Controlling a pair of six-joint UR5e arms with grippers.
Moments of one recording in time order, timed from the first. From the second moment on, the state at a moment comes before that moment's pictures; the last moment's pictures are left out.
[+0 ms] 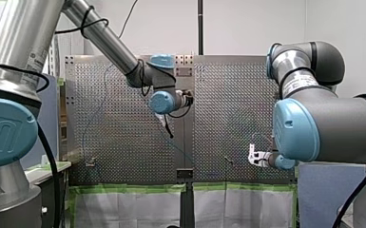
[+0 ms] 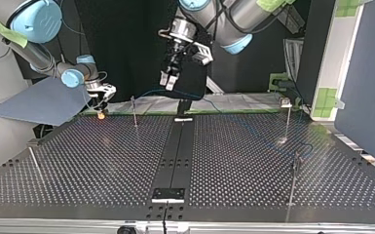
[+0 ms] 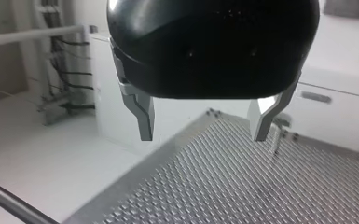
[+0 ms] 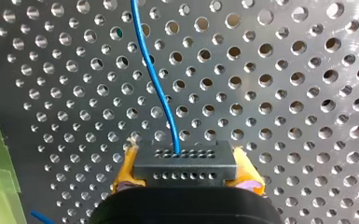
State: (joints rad) left arm -0.77 -1.82 -1.97 -2.32 -1.96 -2.02; right arm 1.64 -0.52 1.44 -0.75 1.18 1.62
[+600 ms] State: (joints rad) left arm -0.74 -1.68 -2.15 -2.20 -1.94 -2.06; right arm 1.63 -0.59 1.44 -0.62 1.18 1.51
